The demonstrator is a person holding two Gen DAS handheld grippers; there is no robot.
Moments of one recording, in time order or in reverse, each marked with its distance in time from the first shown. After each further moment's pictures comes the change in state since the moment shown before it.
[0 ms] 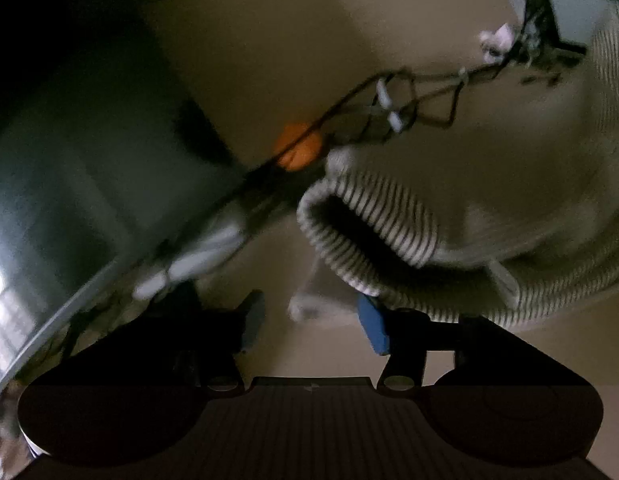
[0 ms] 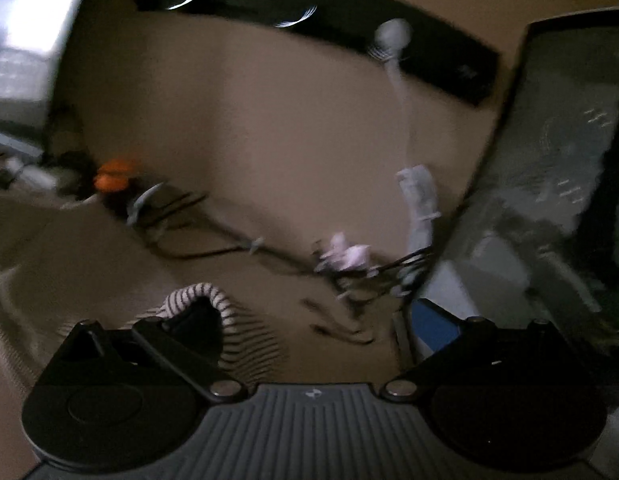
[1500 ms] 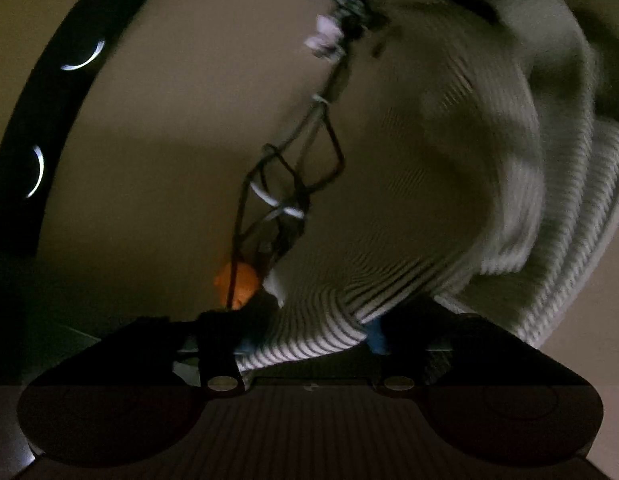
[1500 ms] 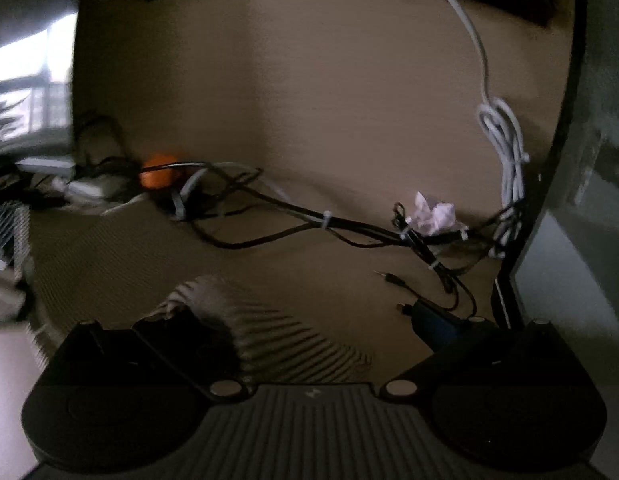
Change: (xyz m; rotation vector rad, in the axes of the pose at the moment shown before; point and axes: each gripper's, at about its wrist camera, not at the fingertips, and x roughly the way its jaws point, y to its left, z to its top) left arm 0.010 -0.067 0.046 0.687 -0.157 -0.009; right arm 0.044 -0.012 -0.001 0.107 0.064 0.270
